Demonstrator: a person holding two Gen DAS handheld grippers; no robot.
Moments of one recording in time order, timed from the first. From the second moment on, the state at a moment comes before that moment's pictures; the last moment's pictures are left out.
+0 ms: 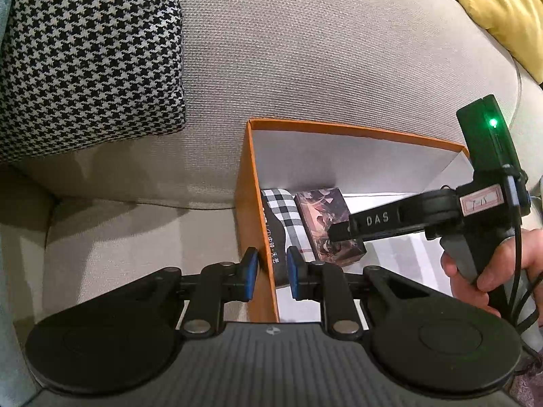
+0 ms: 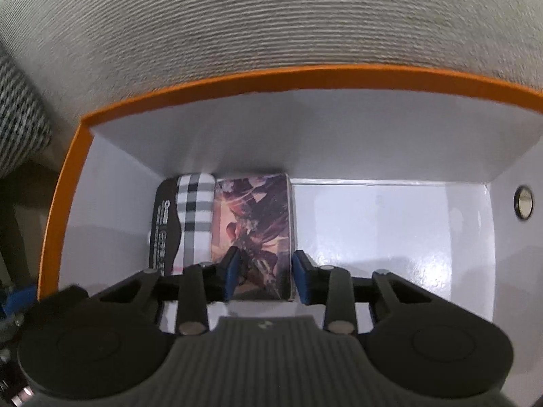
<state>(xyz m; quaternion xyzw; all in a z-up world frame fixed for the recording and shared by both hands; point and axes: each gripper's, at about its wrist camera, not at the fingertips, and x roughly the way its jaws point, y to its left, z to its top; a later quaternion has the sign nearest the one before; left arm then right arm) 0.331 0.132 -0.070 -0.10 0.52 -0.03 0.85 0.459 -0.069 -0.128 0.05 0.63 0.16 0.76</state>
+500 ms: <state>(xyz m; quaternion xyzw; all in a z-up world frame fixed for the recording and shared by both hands) 0.258 0.111 -0.007 -0.09 0.42 -0.05 0.90 0.381 -0.101 -0.042 0.02 0.53 0.22 0.82</state>
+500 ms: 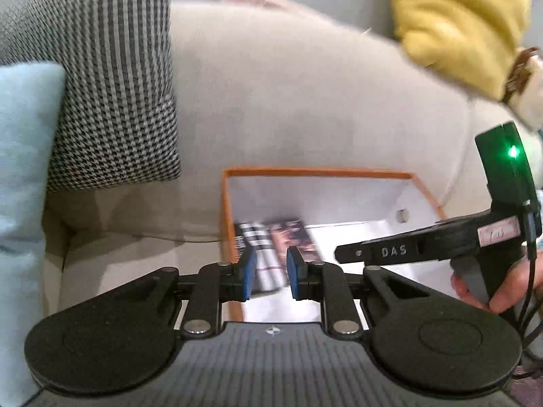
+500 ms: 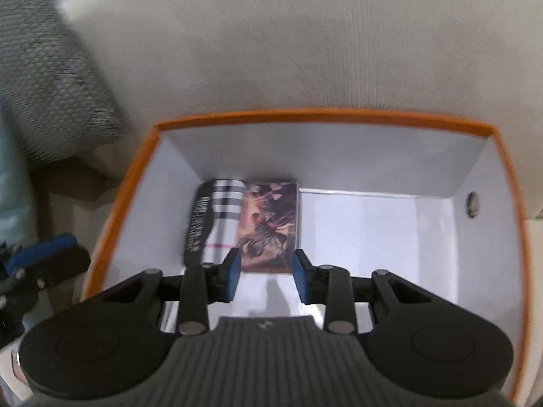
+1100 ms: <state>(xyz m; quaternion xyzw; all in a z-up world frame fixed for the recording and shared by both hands) 0.084 0.045 -0.049 -0.18 0.44 -0.10 0.87 0.148 -0.195 -0.035 0.04 0.46 0.21 0.86</state>
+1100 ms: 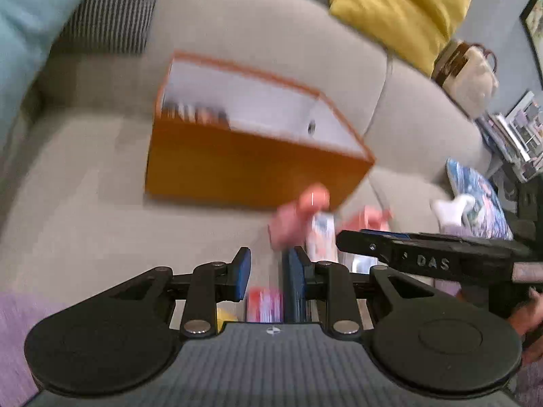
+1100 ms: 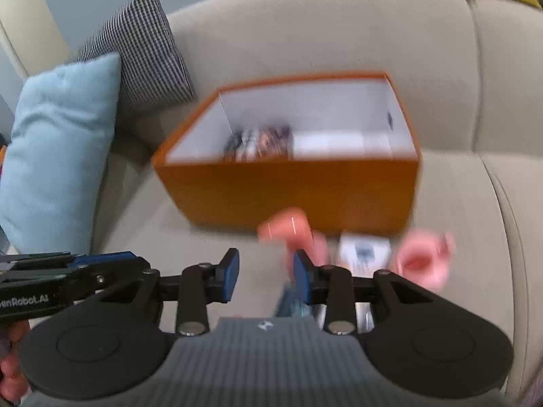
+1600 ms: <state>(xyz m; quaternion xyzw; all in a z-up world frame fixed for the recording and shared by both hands) 0.068 0.003 -0.094 -0.19 0.46 -0.10 0.86 0.096 -0.231 -0.079 0.03 0.46 0.13 0.88</state>
